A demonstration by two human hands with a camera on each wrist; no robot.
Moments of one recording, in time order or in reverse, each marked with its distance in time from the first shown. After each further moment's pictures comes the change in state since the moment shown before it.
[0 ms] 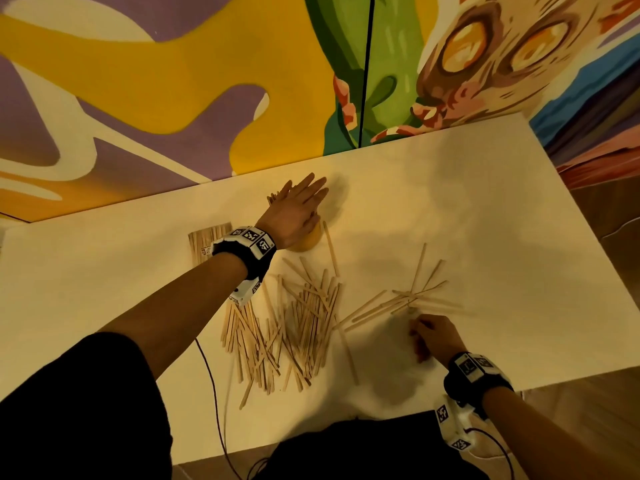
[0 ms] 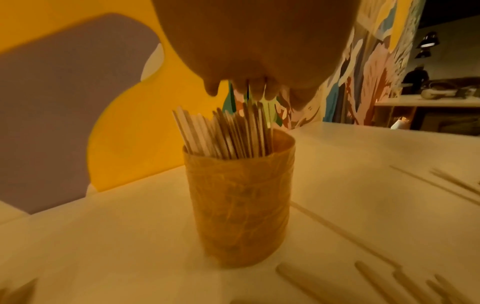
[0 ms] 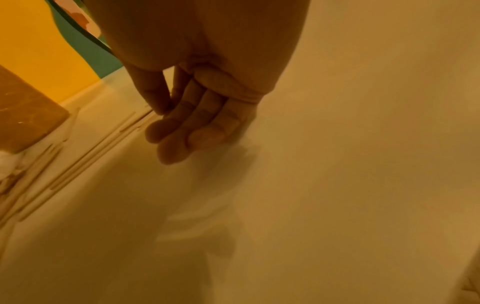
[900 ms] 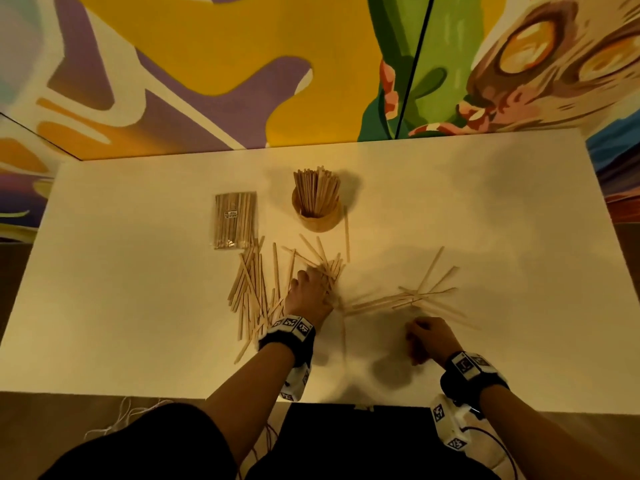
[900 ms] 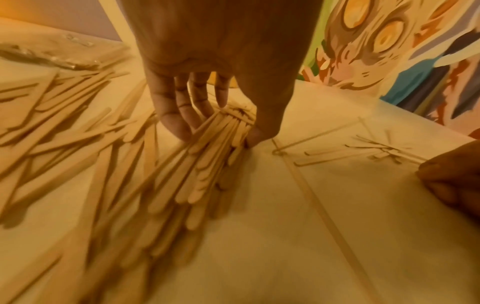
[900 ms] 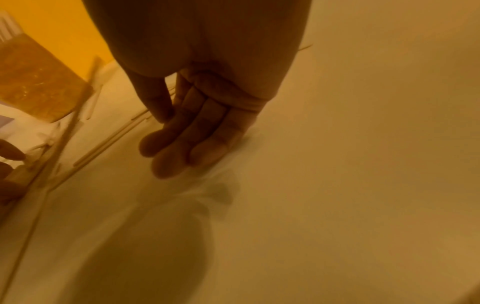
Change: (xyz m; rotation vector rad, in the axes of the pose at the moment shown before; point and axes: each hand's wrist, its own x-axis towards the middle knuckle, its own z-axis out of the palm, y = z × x) left_hand -0.103 0.134 0.110 -0.421 -0.220 -0.883; right_hand 0.009 -0.005 -0.012 -0.153 -0.213 0.027
